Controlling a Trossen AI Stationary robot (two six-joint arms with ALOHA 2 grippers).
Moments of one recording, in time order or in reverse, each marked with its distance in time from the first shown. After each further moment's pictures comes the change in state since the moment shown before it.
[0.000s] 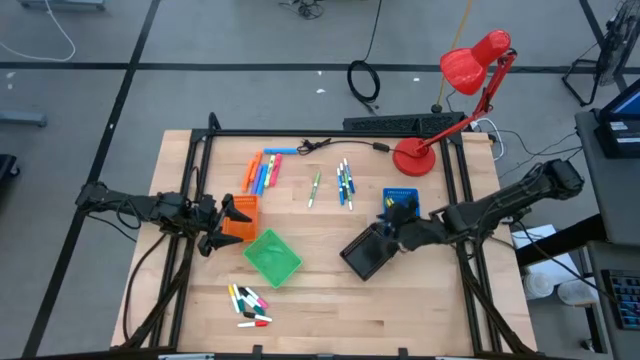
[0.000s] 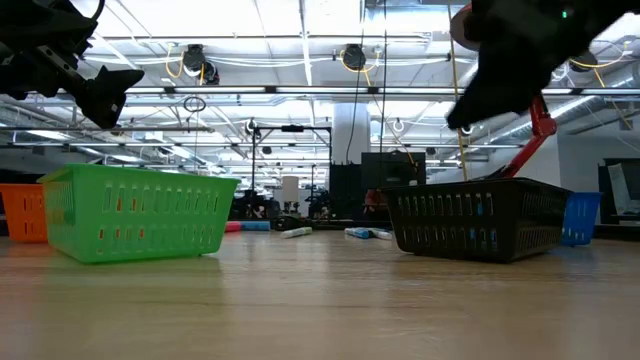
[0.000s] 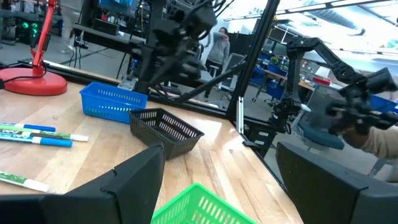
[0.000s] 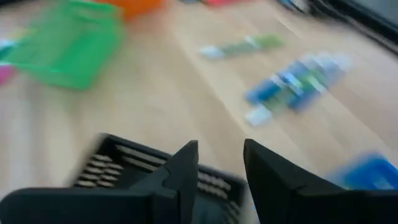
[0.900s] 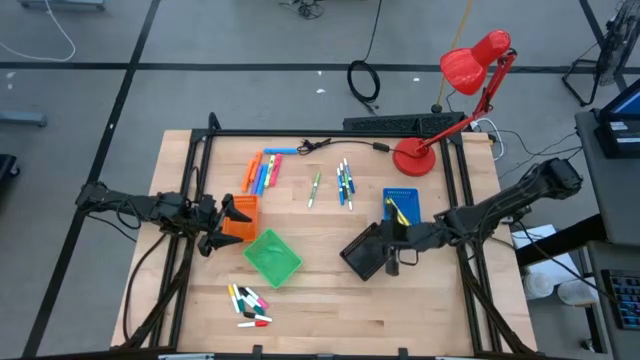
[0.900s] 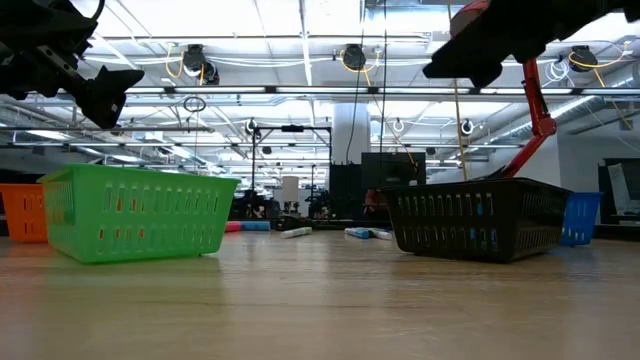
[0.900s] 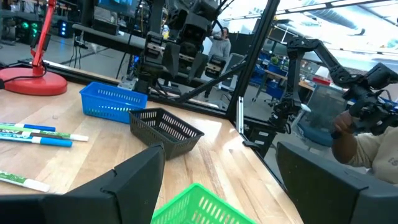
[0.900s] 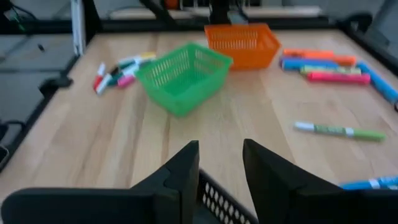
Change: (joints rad) left arm 0.000 0.000 0.000 0.000 0.000 0.000; right arm 0.042 0.010 -0.070 0.430 -0.183 -0.401
